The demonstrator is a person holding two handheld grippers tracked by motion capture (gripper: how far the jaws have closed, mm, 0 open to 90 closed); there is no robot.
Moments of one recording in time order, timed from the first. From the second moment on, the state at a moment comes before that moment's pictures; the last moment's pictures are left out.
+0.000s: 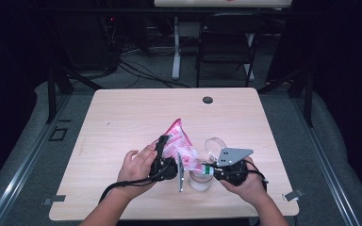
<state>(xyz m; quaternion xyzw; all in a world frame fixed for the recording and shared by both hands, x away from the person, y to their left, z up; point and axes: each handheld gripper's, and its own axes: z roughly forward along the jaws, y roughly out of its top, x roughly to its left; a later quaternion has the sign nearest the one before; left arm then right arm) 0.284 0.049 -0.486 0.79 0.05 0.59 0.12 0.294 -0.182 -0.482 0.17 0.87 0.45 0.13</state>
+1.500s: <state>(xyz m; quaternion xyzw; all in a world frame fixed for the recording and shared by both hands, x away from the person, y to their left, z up) 0.284 0.049 -0.484 0.79 0.04 0.60 0.12 0.295 -0.181 -0.484 0.17 0.87 0.44 0.13</state>
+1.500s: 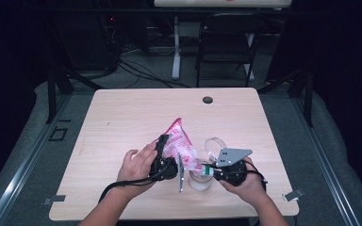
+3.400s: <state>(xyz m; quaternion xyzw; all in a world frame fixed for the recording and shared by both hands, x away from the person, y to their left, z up) 0.283 0.048 -0.481 0.79 0.04 0.60 0.12 0.295 -0.180 -0.486 0.17 0.87 0.44 0.13</state>
